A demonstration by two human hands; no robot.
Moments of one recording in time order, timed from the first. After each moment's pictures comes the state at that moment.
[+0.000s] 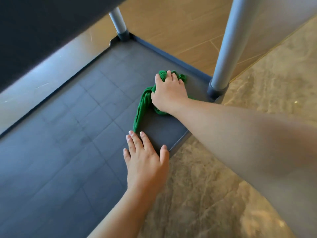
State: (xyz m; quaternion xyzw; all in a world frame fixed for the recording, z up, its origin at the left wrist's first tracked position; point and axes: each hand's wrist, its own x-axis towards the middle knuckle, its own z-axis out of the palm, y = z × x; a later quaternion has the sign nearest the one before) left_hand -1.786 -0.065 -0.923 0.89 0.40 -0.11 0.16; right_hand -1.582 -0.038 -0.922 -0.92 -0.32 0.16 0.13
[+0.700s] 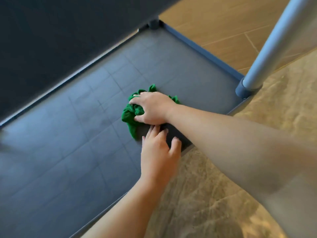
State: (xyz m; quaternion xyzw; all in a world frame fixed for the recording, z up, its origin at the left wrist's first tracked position) left_hand -1.817 -0.062 -0.917 0.87 0.39 0.08 0.29; right_hand -1.678 0.005 -0.921 -0.75 -0.61 0.19 0.16
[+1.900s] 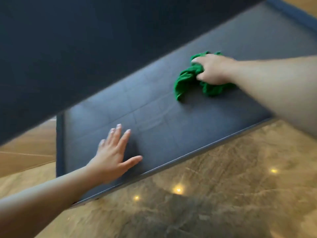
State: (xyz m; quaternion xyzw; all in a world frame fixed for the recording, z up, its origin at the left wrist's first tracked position) left_hand -2.095 0.059 -0.903 0.87 0.43 -0.22 0.12; right_hand -1.680 0.041 -0.902 -0.81 -0.54 0.22 0.05
